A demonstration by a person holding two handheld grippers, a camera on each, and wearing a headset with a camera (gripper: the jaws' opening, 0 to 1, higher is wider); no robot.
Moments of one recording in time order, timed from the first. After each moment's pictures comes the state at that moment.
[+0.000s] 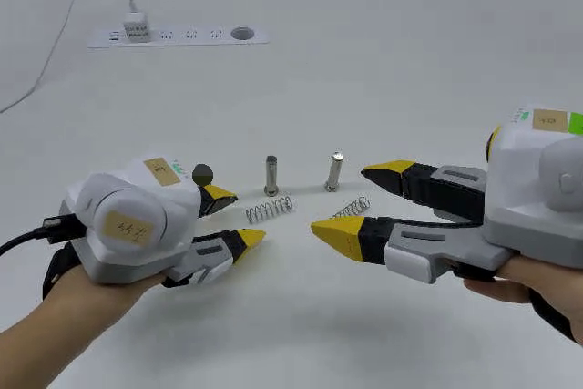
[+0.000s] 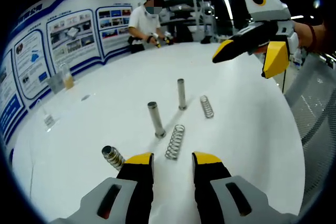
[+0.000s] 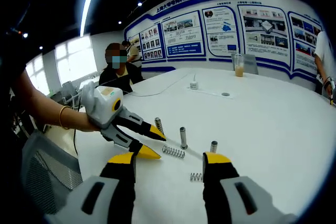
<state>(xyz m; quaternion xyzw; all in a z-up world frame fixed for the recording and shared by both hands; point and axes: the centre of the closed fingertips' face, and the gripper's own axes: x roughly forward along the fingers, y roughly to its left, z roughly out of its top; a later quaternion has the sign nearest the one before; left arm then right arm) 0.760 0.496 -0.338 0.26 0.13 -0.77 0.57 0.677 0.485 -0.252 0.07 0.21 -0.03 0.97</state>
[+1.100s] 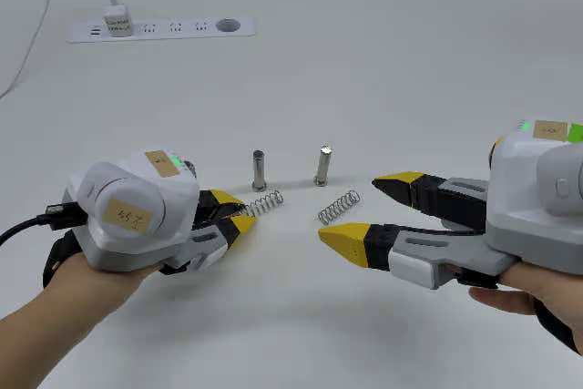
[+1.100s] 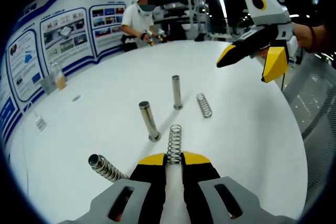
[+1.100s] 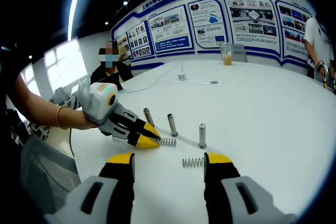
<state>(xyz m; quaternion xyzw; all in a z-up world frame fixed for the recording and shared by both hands) 0.750 0.487 -0.345 0.27 0.13 -0.78 0.55 0.658 0.470 -0.272 0.11 0.23 -0.07 0.96</state>
